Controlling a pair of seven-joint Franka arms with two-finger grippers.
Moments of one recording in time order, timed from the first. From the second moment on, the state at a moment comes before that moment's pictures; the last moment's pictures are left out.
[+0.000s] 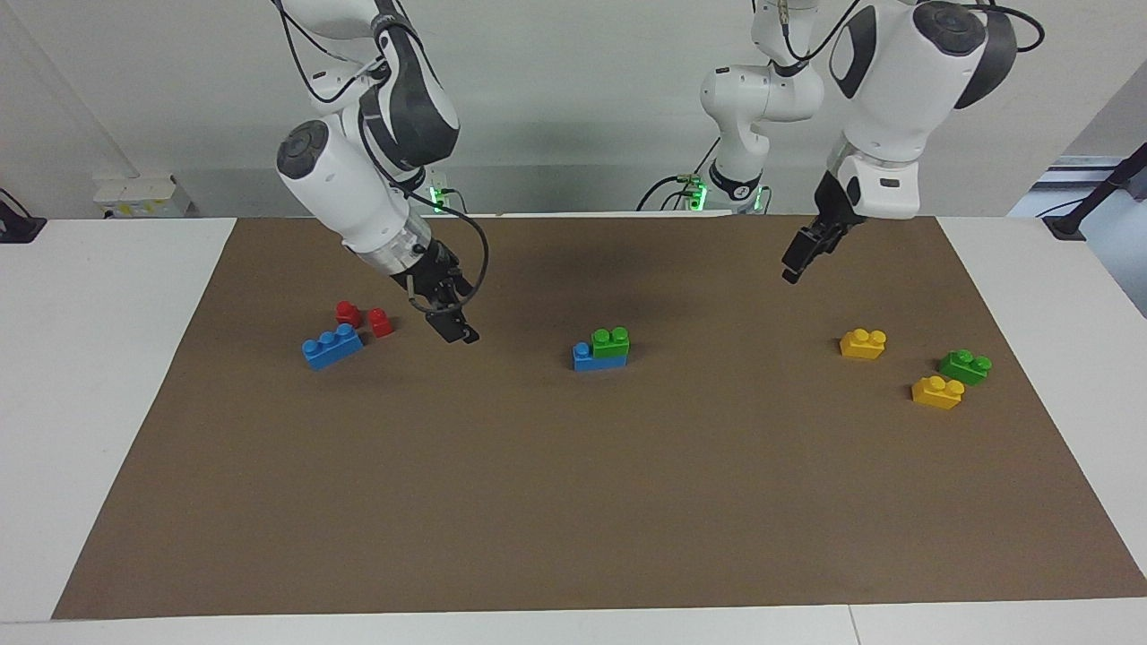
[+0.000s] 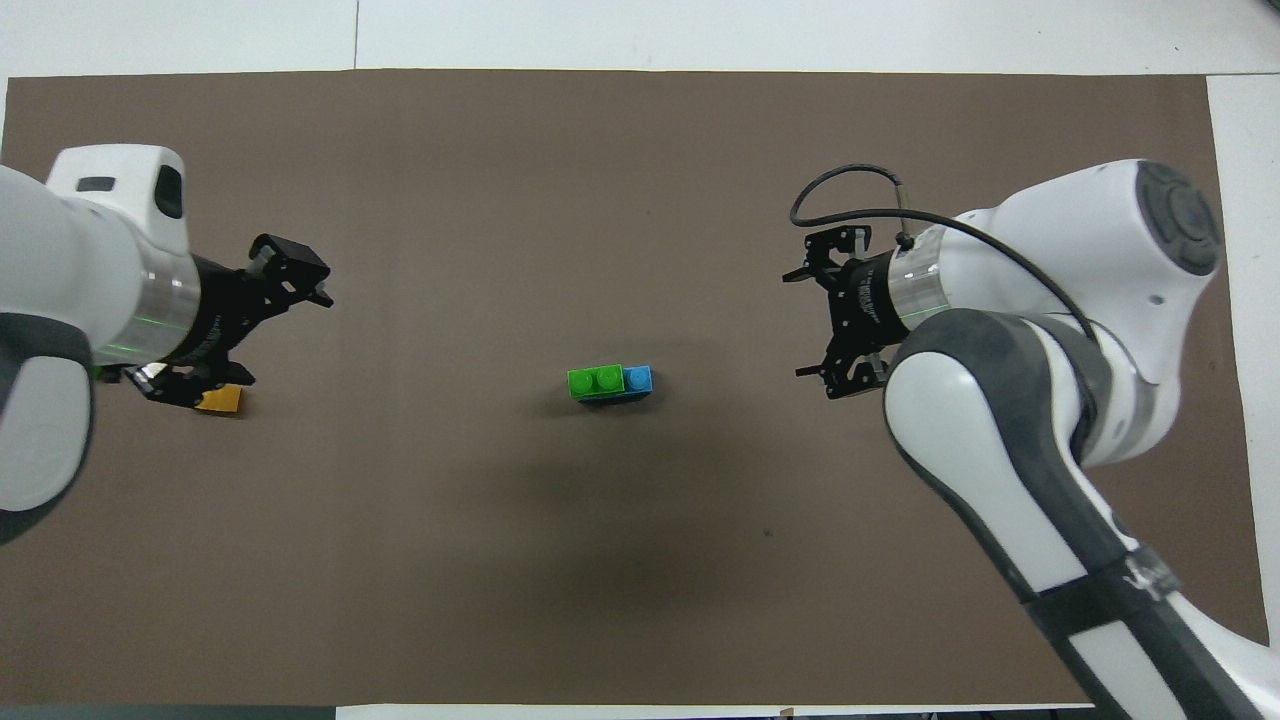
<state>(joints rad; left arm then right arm) -0.21 -0.07 -0.06 -1.81 -0.04 1.79 -1.03 0.21 0.12 0.08 -1.91 0.47 2.11 1.54</state>
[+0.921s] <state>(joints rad) -0.56 0.09 -0.06 -1.97 0.00 2.14 -2.22 0.43 0.31 0.08 -1.98 0.65 2.42 1.57</state>
